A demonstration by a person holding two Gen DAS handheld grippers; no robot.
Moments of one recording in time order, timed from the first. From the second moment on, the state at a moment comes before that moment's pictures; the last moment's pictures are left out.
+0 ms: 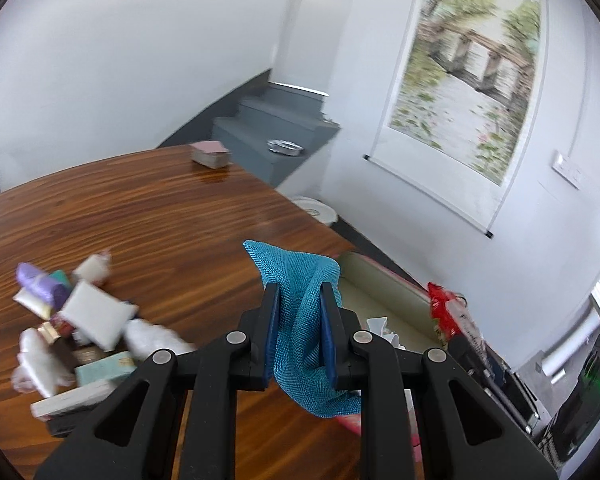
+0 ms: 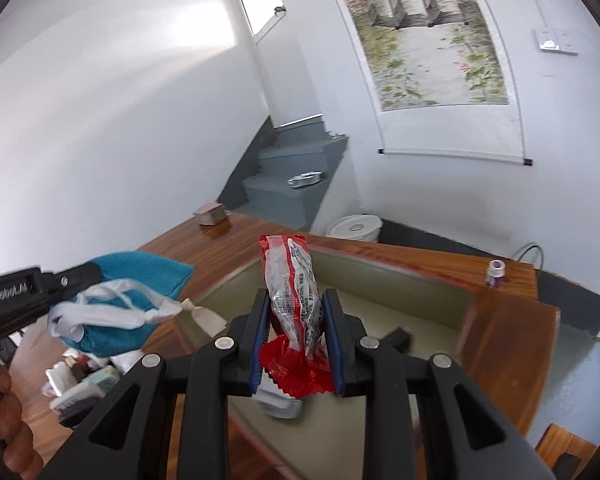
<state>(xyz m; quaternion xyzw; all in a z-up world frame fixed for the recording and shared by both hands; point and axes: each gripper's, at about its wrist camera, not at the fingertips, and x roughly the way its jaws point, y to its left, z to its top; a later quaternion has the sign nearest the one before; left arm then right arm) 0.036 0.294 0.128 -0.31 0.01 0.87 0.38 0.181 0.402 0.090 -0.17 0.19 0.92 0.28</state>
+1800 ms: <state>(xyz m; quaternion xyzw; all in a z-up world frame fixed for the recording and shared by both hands) 0.038 0.289 0.152 -0.31 0.00 0.87 0.39 0.190 0.381 0.091 -0.18 0.19 0.92 0.30</state>
